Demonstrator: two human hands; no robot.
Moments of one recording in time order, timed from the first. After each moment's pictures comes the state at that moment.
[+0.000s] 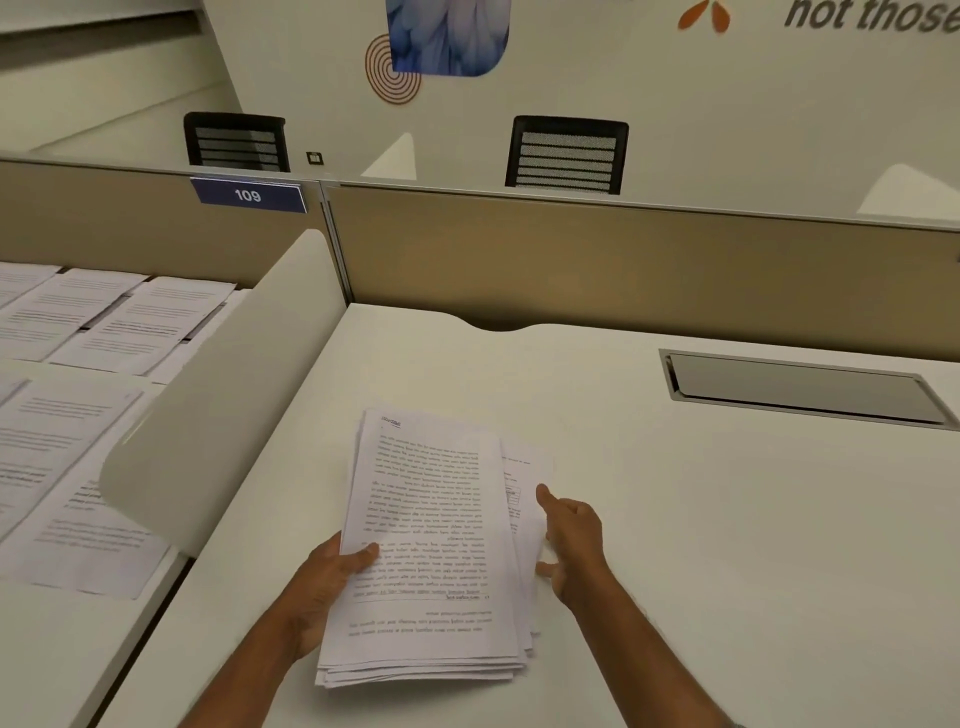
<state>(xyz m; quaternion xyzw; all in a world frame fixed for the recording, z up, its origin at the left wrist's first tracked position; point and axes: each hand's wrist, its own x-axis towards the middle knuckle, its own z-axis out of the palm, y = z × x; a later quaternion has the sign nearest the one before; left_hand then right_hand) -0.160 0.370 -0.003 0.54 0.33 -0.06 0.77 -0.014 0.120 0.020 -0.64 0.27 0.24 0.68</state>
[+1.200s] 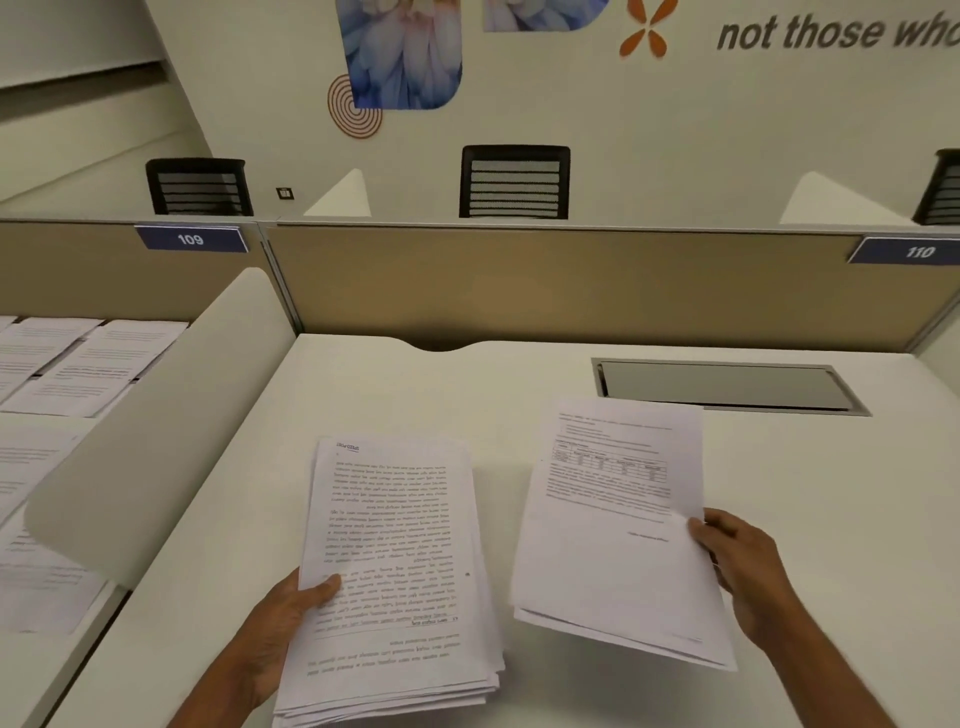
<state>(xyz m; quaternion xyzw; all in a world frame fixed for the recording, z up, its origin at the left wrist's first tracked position) -0.167 0.308 0.017 0.51 0.34 -0.05 0.79 0.025 -0.161 0.055 -0.73 0.16 0.11 0.65</state>
